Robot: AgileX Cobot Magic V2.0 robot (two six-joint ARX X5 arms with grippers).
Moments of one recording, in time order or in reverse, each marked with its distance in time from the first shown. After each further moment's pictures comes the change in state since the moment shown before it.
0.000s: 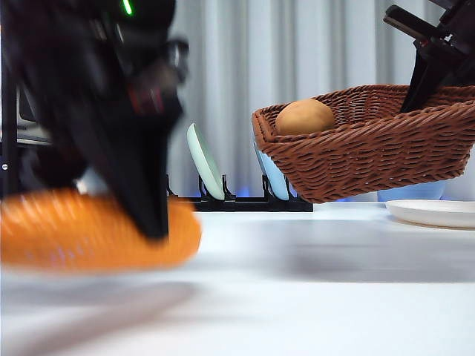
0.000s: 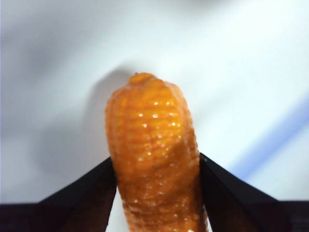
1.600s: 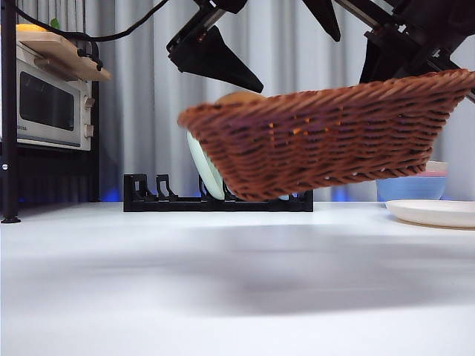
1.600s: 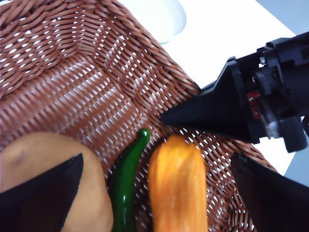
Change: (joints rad) left arm -0.074 0.044 0.269 0.471 -0.196 -0.204; right arm 0.217 0.000 0.000 -0.049 -0.021 0.082
